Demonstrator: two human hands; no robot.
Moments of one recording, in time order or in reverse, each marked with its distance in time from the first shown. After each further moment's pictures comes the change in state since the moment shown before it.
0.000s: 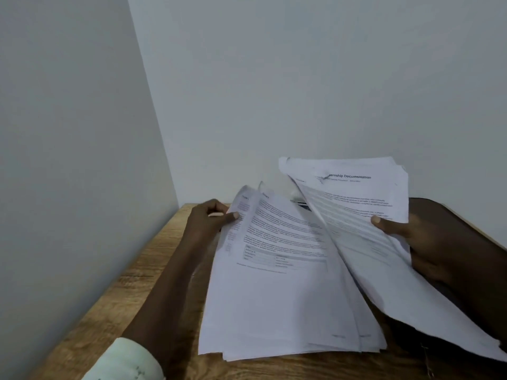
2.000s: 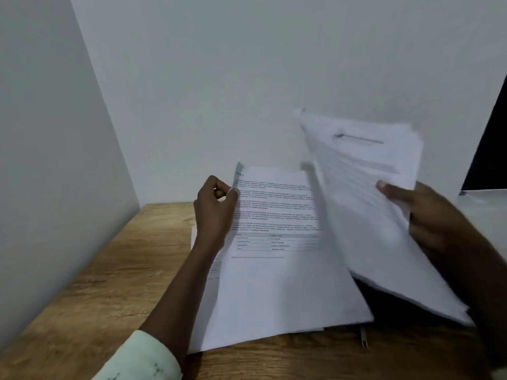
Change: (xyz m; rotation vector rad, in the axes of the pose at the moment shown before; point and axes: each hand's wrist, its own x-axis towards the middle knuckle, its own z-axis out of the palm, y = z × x) left_hand -0.012 0.020 0.103 0.078 0.188 0.249; right_hand -0.024 -0.036 -0.053 0.125 0.187 -0.110
